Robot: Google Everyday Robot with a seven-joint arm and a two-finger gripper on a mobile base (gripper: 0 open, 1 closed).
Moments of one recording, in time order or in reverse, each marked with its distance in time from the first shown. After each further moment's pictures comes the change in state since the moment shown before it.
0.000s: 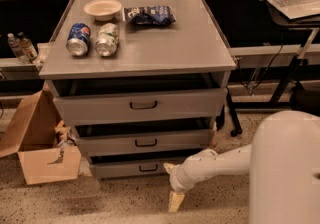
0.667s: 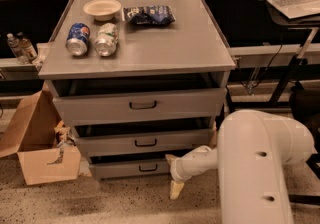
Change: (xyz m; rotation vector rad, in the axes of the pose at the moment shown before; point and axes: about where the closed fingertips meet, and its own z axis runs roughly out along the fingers) arm 0.043 -0.070 0.060 0.108 0.052 -0.065
